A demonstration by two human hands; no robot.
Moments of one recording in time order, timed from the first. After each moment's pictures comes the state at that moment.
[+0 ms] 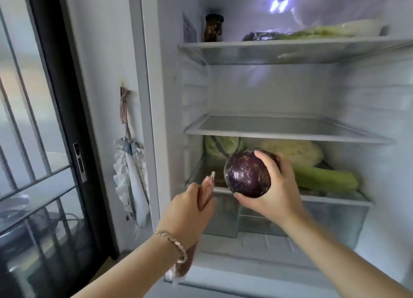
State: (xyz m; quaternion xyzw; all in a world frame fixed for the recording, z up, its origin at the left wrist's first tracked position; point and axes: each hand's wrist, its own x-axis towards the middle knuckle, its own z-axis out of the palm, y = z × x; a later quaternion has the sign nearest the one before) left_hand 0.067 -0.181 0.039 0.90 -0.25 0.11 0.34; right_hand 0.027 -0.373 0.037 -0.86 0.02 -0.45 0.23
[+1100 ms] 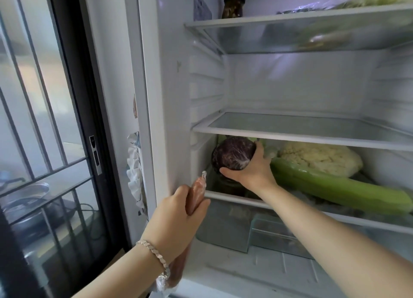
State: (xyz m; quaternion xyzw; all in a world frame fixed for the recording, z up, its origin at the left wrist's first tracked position) left_hand 0.099 -0.178 0.025 0.88 -0.19 0.15 0.40; right_hand 0.149 -0.380 0.045 -0.86 0.11 -0.24 0.43
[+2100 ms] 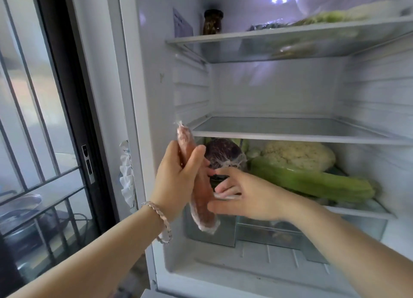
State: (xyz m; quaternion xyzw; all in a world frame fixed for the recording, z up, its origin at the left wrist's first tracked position) left_hand 0.075 -0.211 0.090 0.69 -0.25 0.14 0.66; right_hand 0.028 -0.358 0.087 -0.91 -0.09 -0.01 0.40
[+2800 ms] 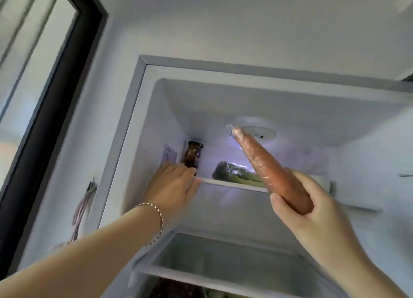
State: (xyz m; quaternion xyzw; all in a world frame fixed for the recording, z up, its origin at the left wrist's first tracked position) left_hand 0.181 -0.254 0.257 0.71 -0.32 0.61 0.14; right_hand -0.021 -0.415 0.254 -0.79 -0.05 -0.57 0.24
